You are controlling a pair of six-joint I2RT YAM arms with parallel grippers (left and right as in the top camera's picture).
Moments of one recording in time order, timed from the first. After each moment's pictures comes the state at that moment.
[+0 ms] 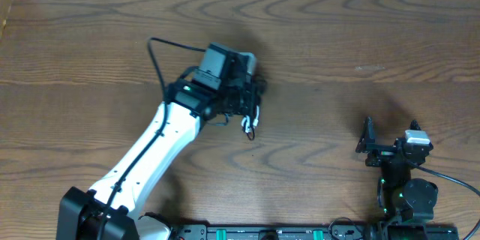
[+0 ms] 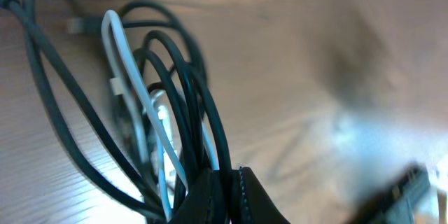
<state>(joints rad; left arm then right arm) -0.49 1.50 1.13 -0.64 0.42 -0.35 -0.01 0.02 0.01 -0.07 0.05 0.07</state>
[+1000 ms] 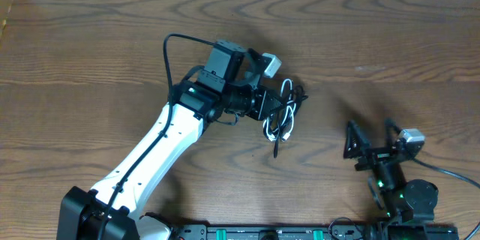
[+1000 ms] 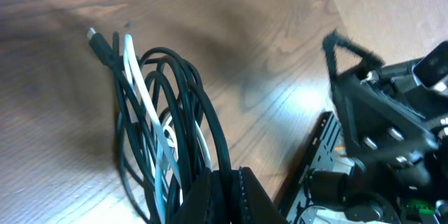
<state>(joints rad) -0.50 1.50 1.13 -0.52 0.73 -0.27 -0.01 0.02 0.01 -0.05 -0.29 0.46</state>
